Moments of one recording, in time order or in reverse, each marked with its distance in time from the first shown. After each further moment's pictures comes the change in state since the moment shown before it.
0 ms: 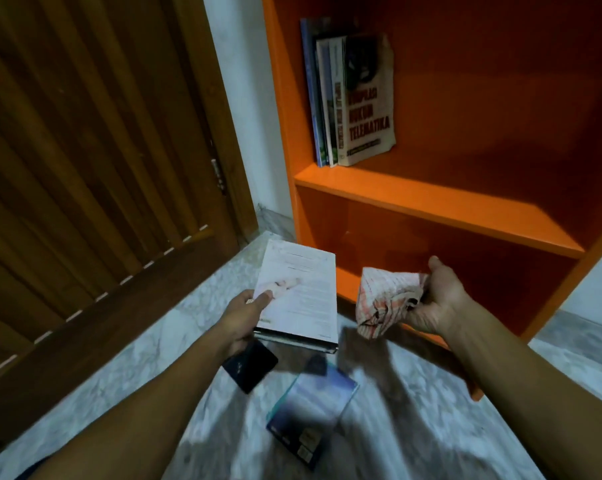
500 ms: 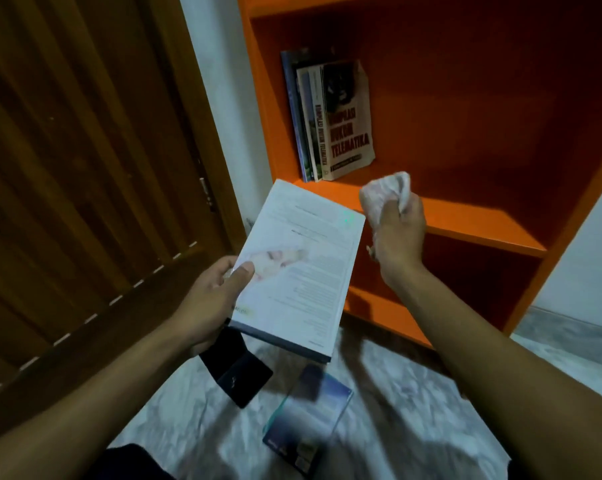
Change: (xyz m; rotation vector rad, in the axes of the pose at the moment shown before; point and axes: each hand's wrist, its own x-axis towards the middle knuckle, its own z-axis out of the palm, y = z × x) left_hand -0.100 0.091 -0.017 0.030 -0.204 0.378; right_hand 0.002 -0.010 0.071 -0.519 0.155 -1.111
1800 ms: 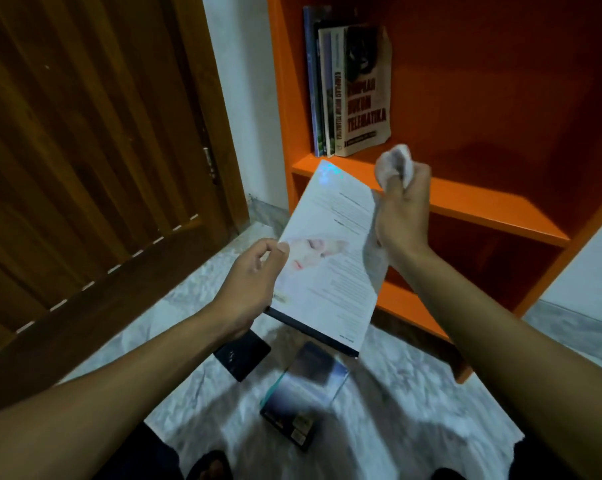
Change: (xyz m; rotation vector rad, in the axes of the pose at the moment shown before) left_hand -0.001 -0.019 0.034 0.060 0.024 0.092; right_hand -0.012 0.000 0.014 -0.117 -0.083 -0.165
